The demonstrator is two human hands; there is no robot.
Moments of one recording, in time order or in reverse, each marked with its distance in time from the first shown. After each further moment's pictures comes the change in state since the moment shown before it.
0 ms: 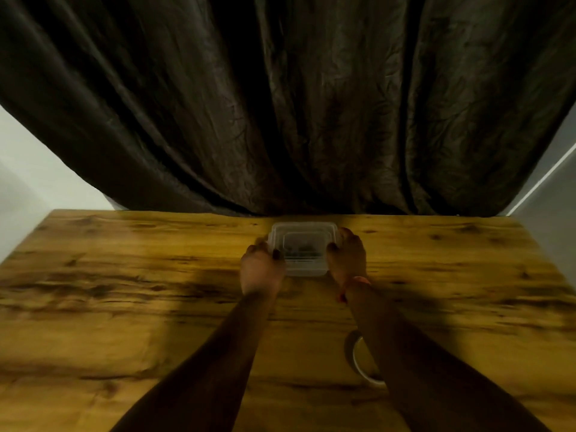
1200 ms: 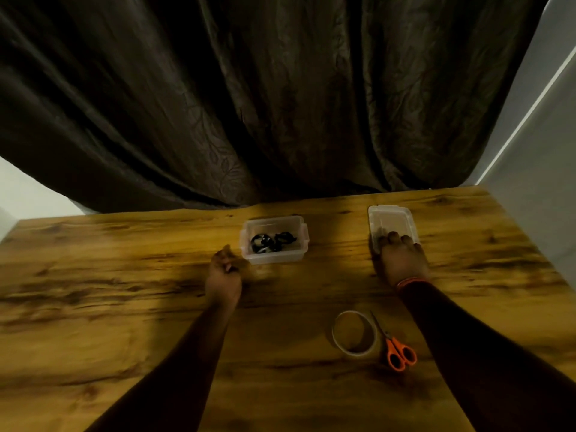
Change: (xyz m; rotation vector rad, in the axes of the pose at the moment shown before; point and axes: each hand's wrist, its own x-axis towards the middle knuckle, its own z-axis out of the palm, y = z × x) left_hand -0.027 -0.043 0.006 -0.398 -0.045 -0.209; right_hand 0.015 0.116 -0.125 -1.169 0.001 -0.242
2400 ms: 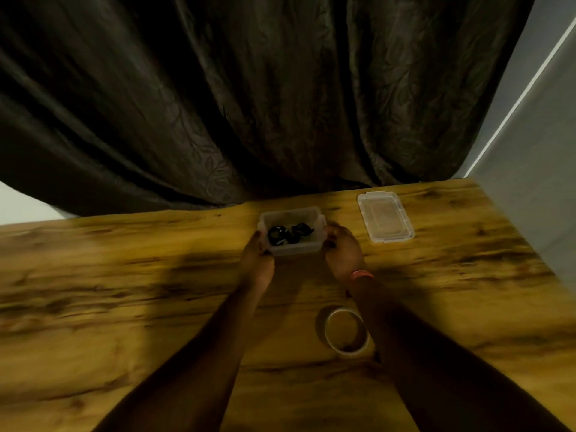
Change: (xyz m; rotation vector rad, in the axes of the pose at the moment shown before) left_hand -0.016 0.062 0.057 -0.204 -0.246 0.046; right_hand 0.004 -0.091 -0.025 0.952 0.022 0.028
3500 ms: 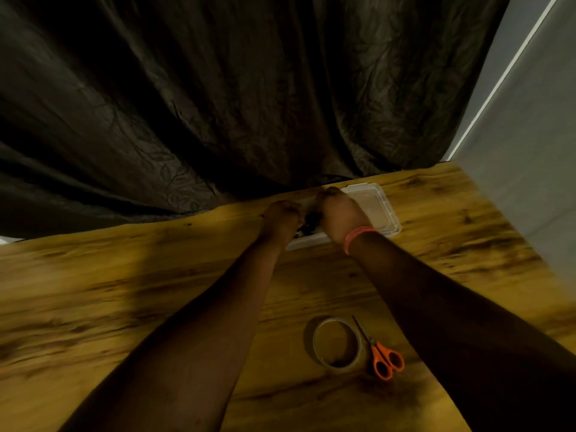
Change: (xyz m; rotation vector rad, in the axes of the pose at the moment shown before) left_hand 0.080 0.056 0.092 0.085 -0.291 -0.055; right_hand 0.081 0.009 -0.047 -0.491 -0.044 -0.180
